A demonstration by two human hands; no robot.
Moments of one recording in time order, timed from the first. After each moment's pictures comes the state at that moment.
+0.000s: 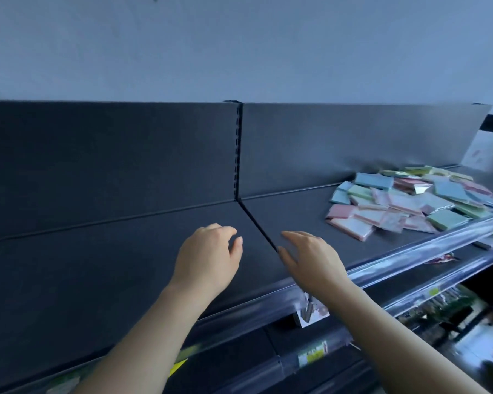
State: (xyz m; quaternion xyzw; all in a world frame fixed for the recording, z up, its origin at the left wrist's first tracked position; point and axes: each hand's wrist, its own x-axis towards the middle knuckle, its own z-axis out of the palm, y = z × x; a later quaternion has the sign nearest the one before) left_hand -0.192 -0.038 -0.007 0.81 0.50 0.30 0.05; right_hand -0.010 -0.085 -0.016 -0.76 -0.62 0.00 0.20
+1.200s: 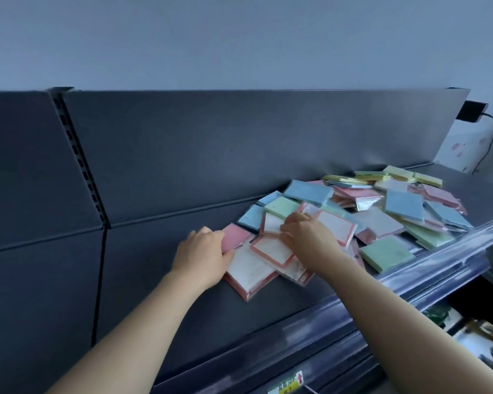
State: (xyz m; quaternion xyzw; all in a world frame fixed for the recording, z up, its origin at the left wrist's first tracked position) left_hand 0.116 0.060 -0.034 0.82 0.55 0.11 0.09; right_hand 0.332 0.025 -0.034 -0.71 -0.69 -0.06 0.12
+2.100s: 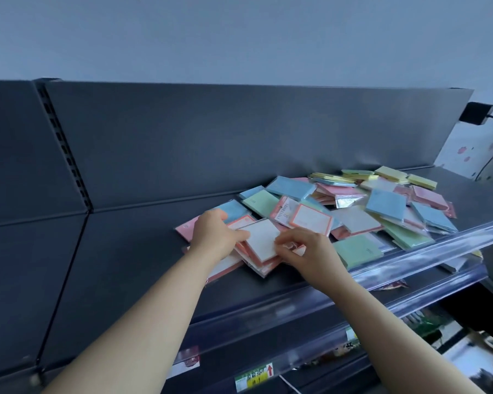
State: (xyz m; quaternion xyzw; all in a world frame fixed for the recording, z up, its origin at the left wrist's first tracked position) left_hand 0.198 0.036 -0.023 0.66 0.61 0.28 0.35; right_hand 0.380 -0.035 -0.057 -0.64 -0.64 0.14 0.40
